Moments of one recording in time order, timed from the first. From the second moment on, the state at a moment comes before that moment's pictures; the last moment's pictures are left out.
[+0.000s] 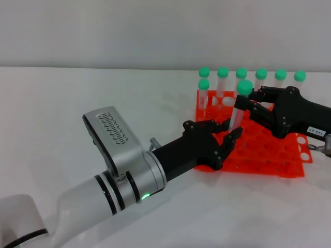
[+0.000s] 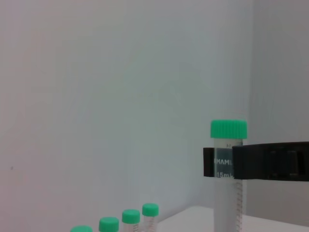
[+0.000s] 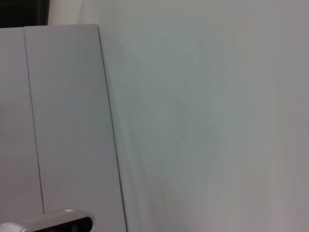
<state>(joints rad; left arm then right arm) -0.70 -2.10 2.83 0.34 -0.70 1.07 -0.40 0.72 1.87 -2.13 -0.11 -0.15 -1.55 0.88</state>
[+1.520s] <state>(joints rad) -0.33 -2.09 2.55 0.36 -0.72 1.23 -0.29 0.70 1.91 -1.99 -0.16 -0.14 -1.40 0.69</state>
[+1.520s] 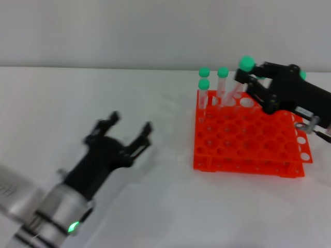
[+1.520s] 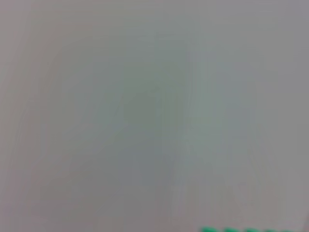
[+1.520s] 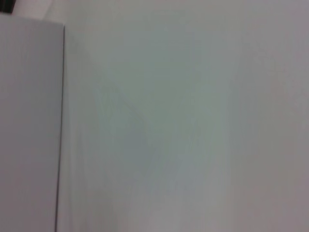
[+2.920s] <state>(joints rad) -0.22 -2.09 2.46 0.26 -0.76 1.33 -0.23 0.71 2.01 -1.91 -0.31 -0.17 -0.93 0.50</state>
